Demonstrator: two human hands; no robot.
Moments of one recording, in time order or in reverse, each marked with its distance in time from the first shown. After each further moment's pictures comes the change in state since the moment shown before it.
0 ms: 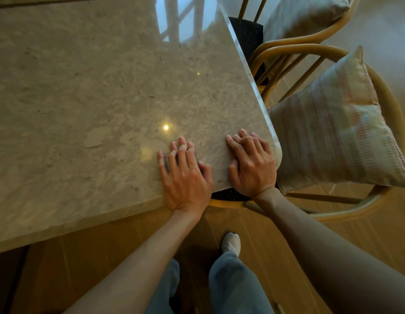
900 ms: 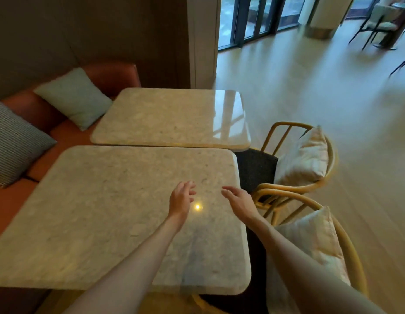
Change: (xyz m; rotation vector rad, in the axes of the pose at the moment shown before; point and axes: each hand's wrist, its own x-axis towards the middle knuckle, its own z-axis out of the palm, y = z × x) left_hand 0.201 0.064 -0.181 -1.176 -0.072 -0.685; right_hand 0.233 0.010 -0.188 0.872 -0.560 0.514
